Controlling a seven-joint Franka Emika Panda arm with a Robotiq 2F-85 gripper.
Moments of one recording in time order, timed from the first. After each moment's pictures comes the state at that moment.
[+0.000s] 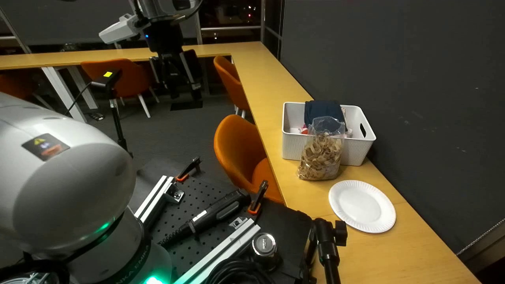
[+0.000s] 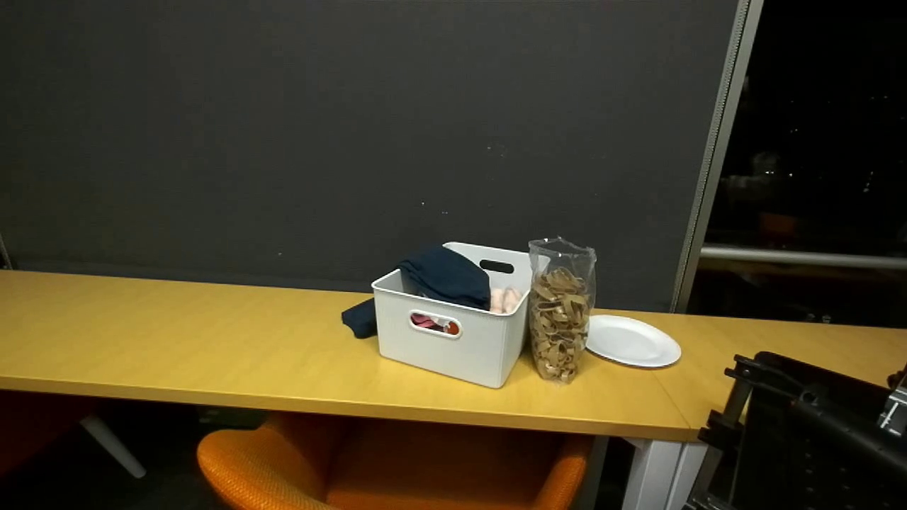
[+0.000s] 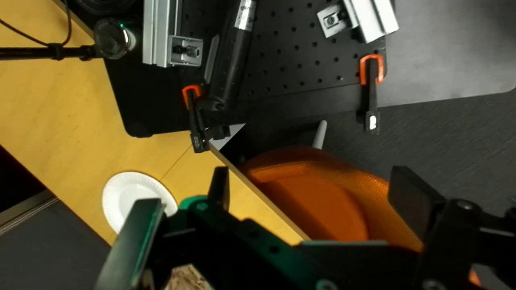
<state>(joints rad) 0.06 -0.67 0.32 -2.70 -0.04 1.95 0.45</state>
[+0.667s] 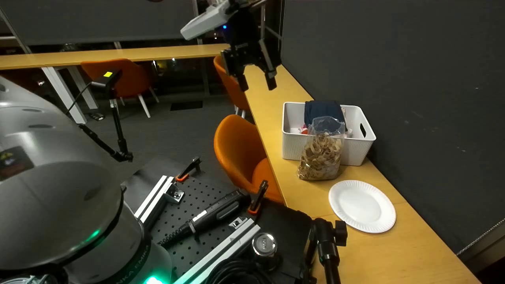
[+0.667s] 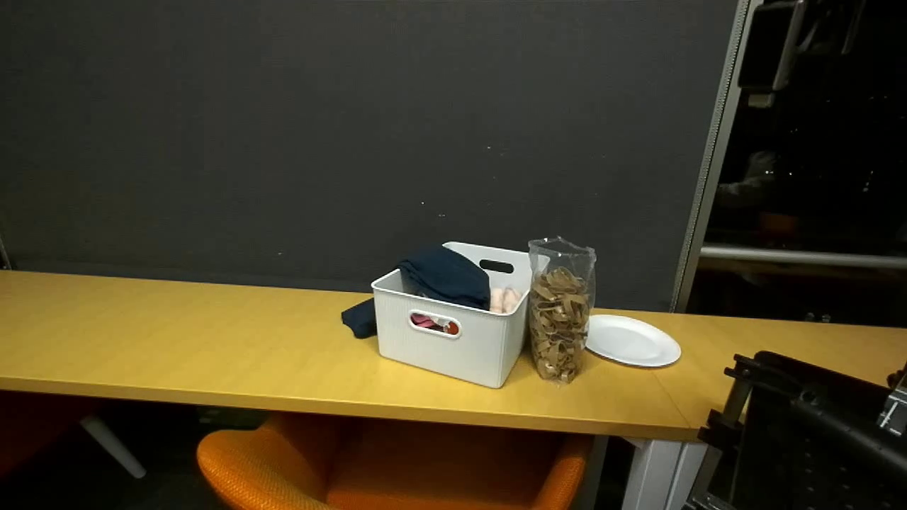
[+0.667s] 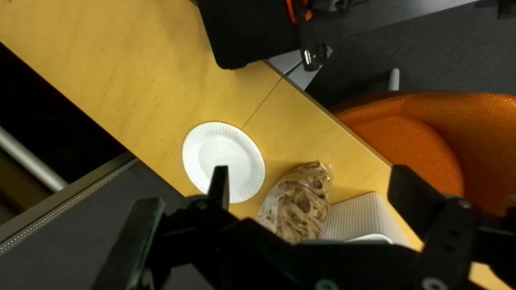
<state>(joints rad) -0.16 -0.48 0.14 -2.57 -0.34 2.08 0.37</state>
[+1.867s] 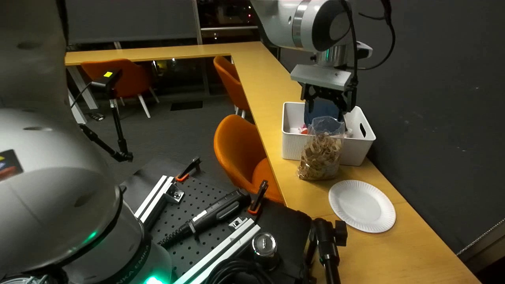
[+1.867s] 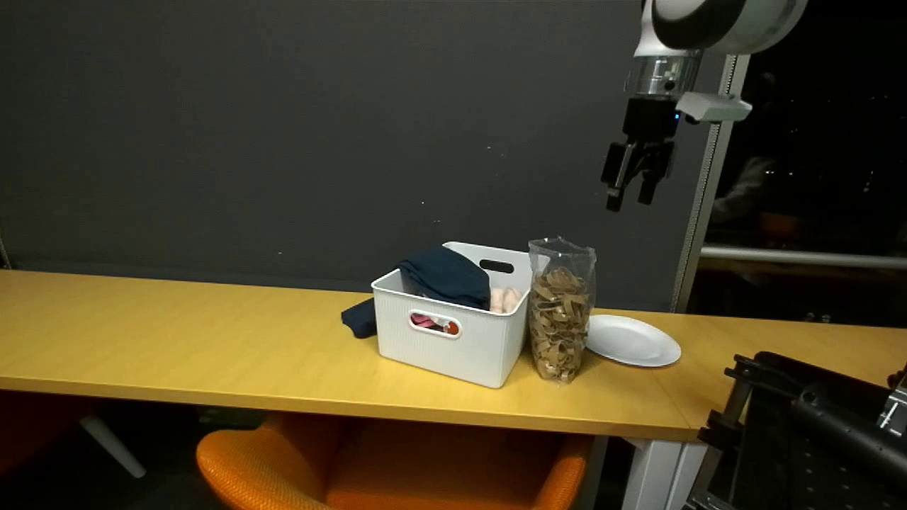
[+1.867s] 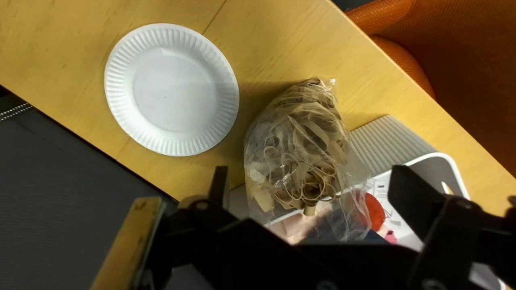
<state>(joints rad) -0.22 0.25 -0.14 -2.12 -0.05 2.50 -0.12</state>
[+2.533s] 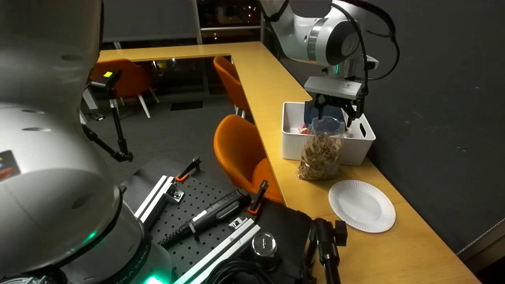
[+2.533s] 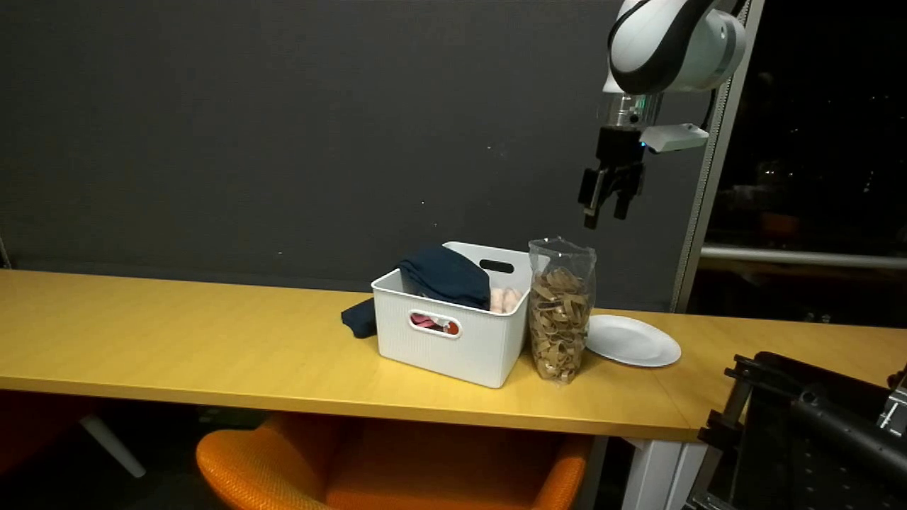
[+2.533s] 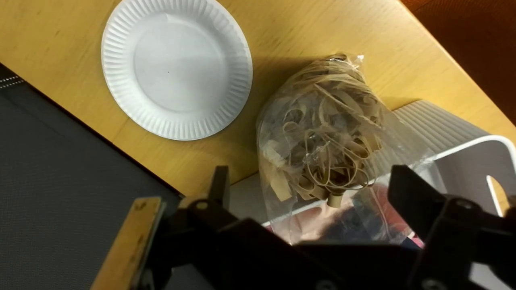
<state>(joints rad) -0.23 0.45 -0.14 -1.92 -0.05 2.49 -0.15</state>
